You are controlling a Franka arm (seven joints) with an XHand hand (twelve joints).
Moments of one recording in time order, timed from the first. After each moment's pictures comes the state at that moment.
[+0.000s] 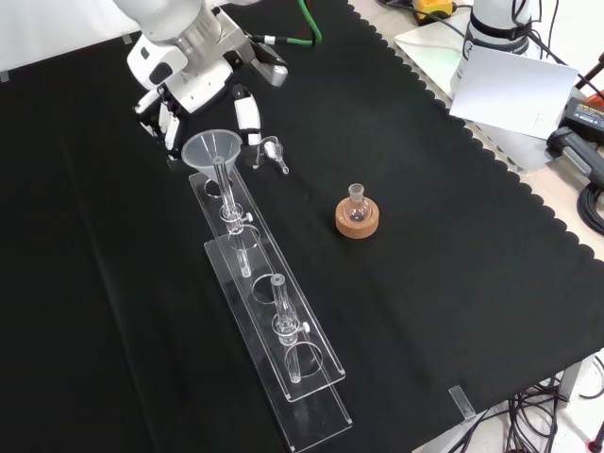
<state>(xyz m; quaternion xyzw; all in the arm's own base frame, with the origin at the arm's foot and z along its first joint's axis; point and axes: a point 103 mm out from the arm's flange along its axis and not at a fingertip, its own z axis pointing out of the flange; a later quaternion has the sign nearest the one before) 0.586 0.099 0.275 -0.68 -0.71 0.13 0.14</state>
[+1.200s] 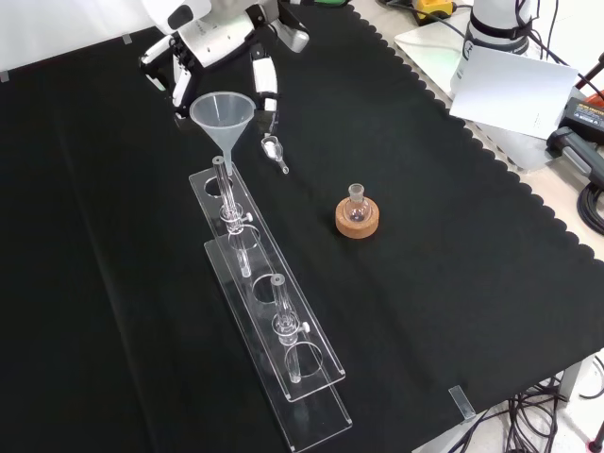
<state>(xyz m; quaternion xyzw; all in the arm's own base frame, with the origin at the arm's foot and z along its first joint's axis) 0.560 0.113 0.340 -0.69 -0.71 0.10 0.08</state>
